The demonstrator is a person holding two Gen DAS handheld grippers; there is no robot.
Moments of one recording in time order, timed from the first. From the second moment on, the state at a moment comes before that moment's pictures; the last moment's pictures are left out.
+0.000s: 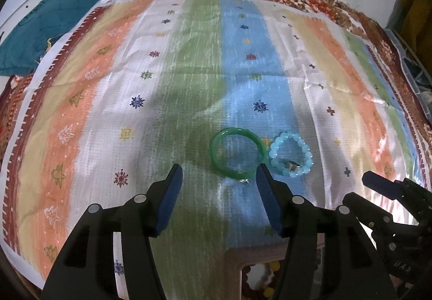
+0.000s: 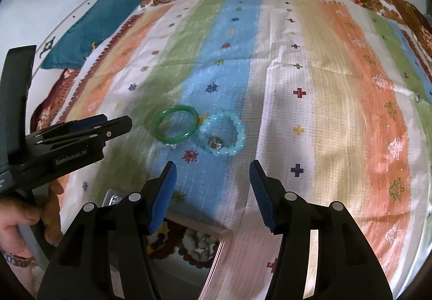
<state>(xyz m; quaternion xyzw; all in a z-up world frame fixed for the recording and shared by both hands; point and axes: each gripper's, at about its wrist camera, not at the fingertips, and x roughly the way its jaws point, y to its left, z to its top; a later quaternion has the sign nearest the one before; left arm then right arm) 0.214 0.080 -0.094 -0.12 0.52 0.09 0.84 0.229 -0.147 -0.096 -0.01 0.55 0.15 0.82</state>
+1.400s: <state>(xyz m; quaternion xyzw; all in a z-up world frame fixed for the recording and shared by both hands) 0.256 0.095 -0.147 -0.07 0.56 0.10 0.82 0.290 -0.147 -0.160 -0.05 0.60 0.08 0.79</state>
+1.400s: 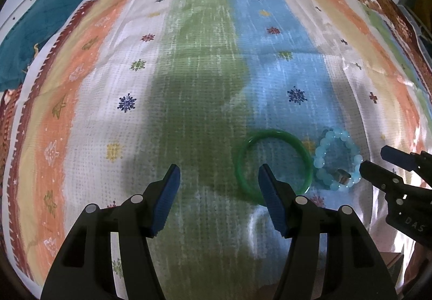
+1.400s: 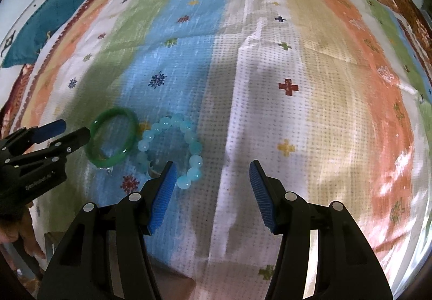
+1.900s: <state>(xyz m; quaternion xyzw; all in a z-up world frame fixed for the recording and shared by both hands) 0.272 0.091 -0.164 -0.02 0.57 0.10 0.81 0.299 -0.137 -0.176 -0.09 0.60 0.07 0.79</state>
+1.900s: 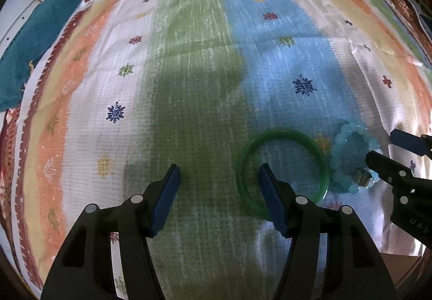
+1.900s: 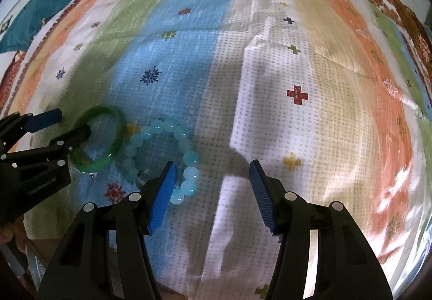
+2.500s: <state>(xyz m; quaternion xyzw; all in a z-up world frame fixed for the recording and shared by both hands) 0.265 0.097 -0.152 -0.05 0.56 0.09 0.82 0.295 -0.150 -0.163 -0.05 0.60 0.09 0.79</state>
